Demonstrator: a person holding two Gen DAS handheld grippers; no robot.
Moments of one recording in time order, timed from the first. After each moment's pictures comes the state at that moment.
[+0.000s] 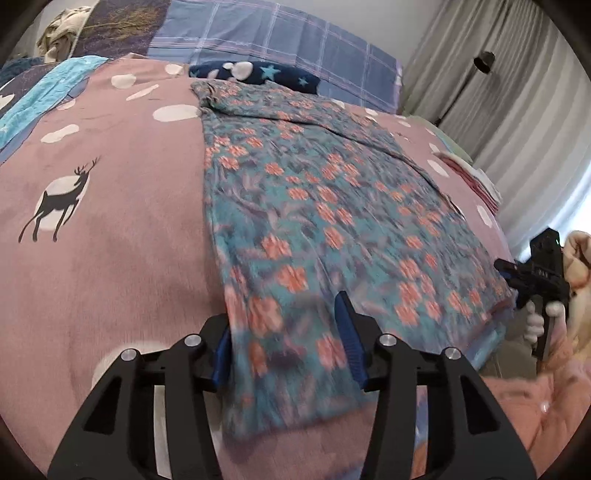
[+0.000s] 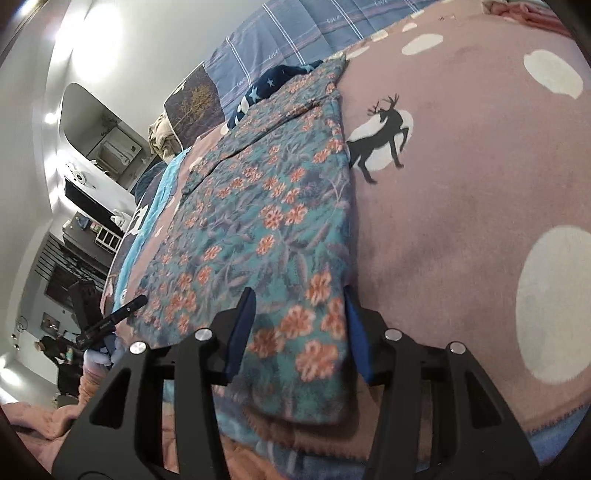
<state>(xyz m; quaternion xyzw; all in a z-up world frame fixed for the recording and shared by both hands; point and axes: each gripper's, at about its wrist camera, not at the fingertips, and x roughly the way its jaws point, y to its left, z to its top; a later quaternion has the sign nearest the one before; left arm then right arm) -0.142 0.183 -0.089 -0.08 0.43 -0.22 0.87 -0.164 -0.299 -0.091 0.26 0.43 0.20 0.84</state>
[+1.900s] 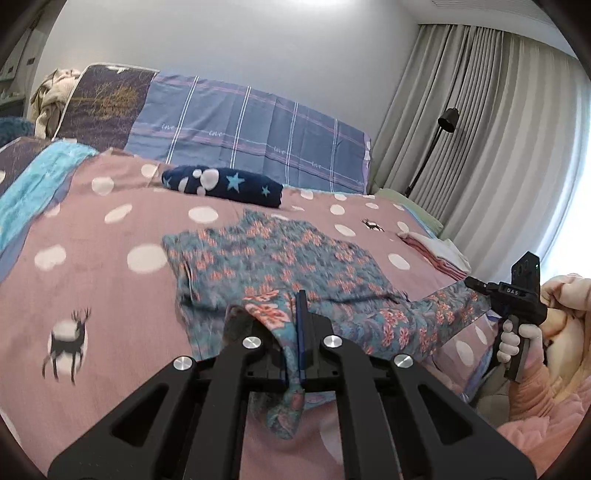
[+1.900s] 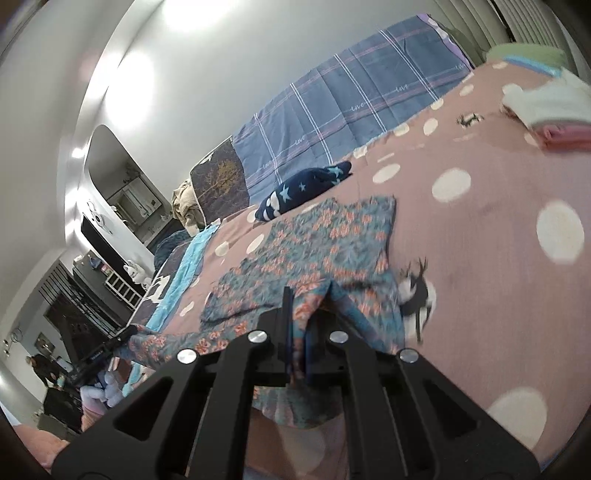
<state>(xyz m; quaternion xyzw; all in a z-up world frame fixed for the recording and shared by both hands) -0.102 0.163 0.030 -0.11 0.28 -0.24 0.93 -0.126 -0.324 0.016 0.26 0.28 0.19 0.91</state>
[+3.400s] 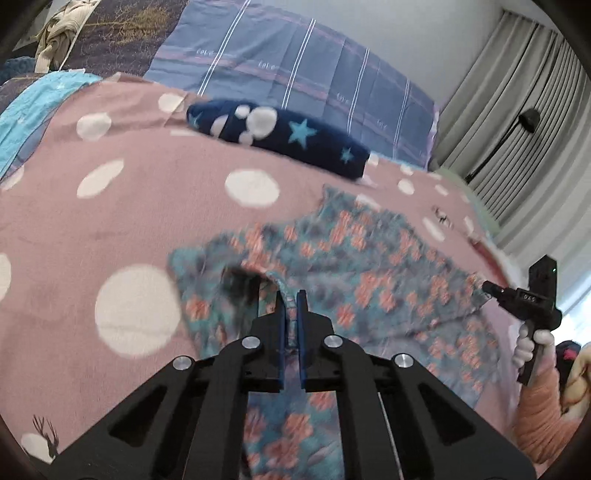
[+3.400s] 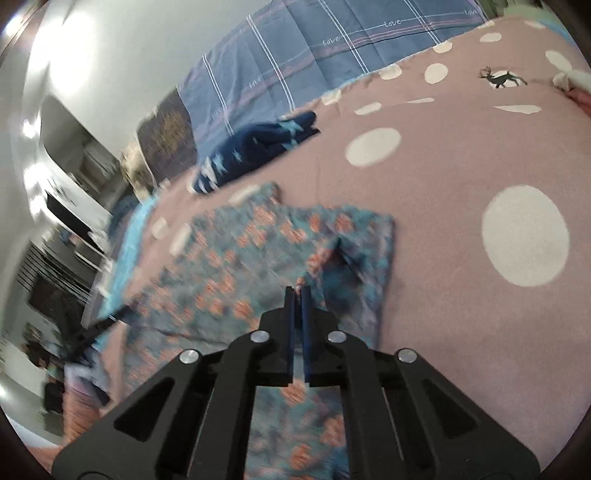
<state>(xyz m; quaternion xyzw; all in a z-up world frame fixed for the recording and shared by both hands) 0.121 0.168 -0.038 -0.15 0.40 -0.18 0.89 0.104 -0.321 -0.041 0.26 0.40 0.18 0.86</state>
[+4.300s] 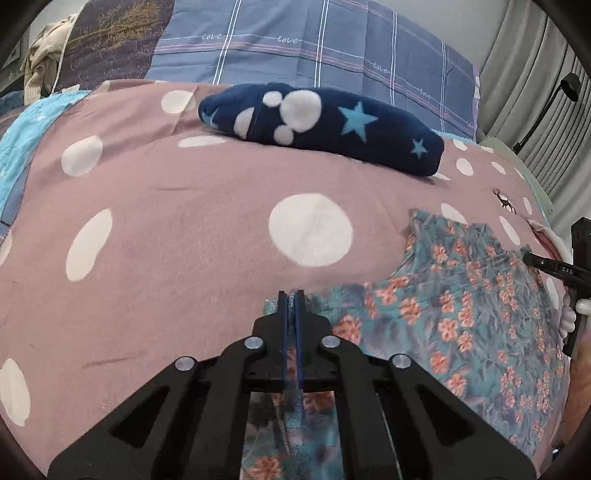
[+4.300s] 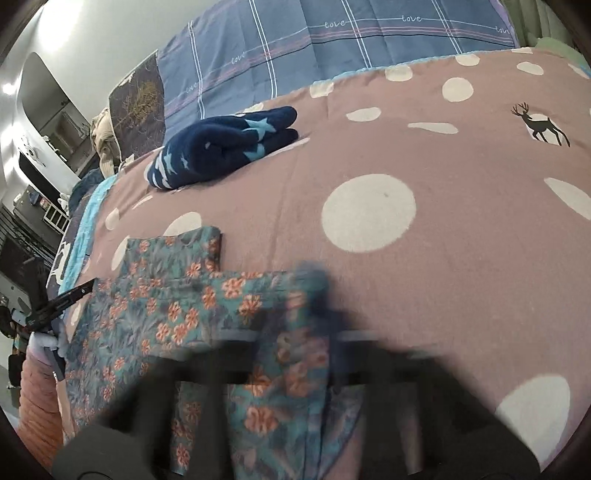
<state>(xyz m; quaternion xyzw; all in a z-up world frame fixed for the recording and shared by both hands) 0.229 0.158 -0.065 -0.05 0.45 -0.12 0.88 0.225 -0.314 -0.063 0.15 0.46 0.14 0.86</state>
